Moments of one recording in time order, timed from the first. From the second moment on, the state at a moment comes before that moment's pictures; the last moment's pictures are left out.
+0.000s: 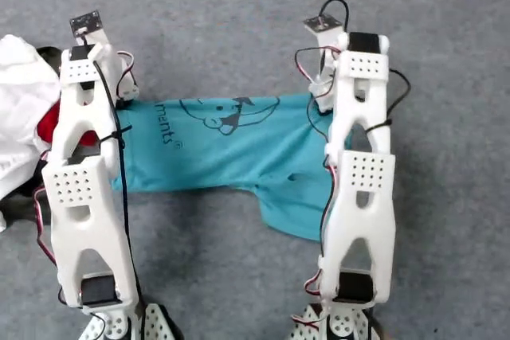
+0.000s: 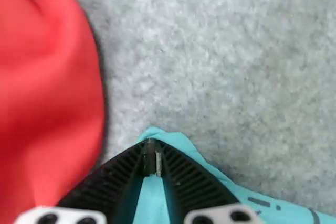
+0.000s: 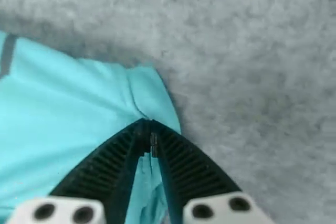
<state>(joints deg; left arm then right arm) -14.2 48.3 -38.6 72.8 14.4 5.3 65.9 -71.3 99.9 27.1</state>
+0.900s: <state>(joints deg) -8.4 38.1 -47.1 100.4 -2.0 -7.0 10.0 12.4 78.3 34.0</state>
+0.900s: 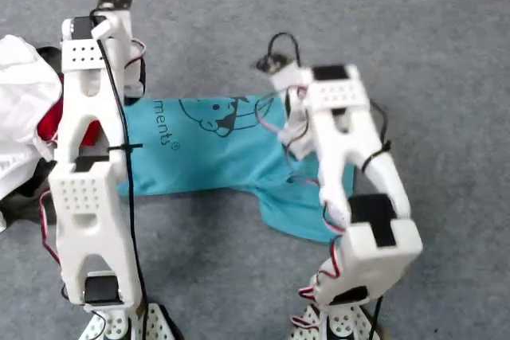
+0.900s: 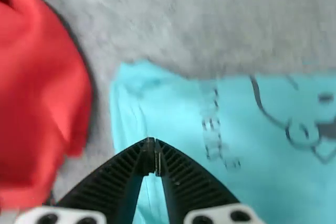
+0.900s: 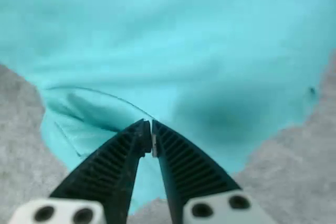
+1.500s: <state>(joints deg) -8.7 9.0 24.0 53.9 2.5 -19.4 -6.8 42.0 69.2 34.0</state>
